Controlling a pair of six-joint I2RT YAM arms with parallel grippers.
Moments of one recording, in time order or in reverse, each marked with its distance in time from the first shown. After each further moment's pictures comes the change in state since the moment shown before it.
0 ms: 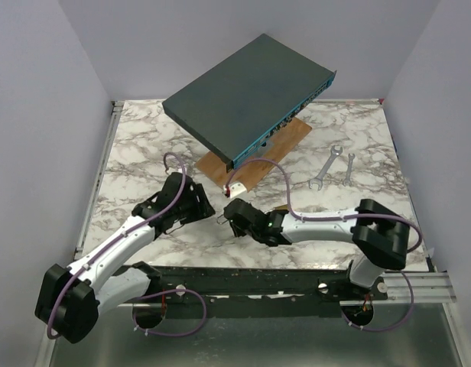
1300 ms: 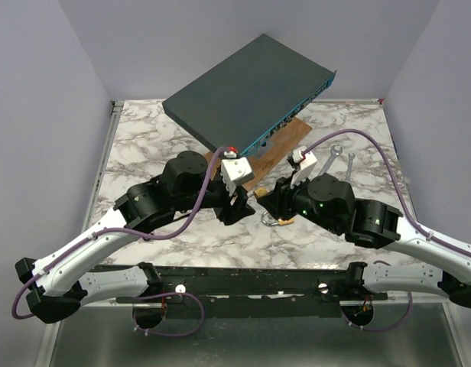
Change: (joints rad) left arm -0.436 0.018 0.659 -0.159 0.277 0.821; right arm 0.000 -0.729 0.188 -0.443 -0.069 -0.006
